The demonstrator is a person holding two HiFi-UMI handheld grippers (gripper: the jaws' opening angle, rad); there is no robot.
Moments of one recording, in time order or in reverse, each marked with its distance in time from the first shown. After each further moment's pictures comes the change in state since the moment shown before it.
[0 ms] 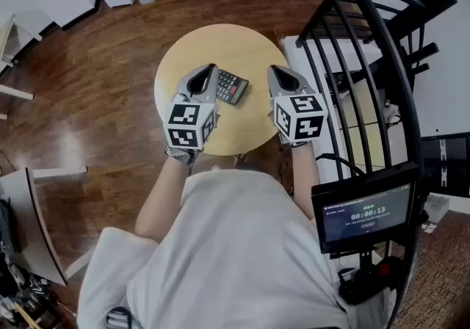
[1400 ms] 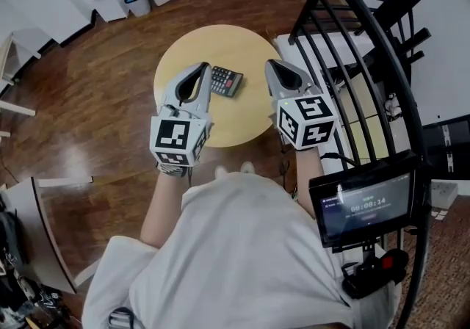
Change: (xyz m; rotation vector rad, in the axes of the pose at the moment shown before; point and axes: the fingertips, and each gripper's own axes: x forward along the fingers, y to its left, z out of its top) left arm -0.081 -0.043 0.063 0.195 -0.196 -0.062; right arm -0.076 0.037 0.039 -0.012 -0.166 0.003
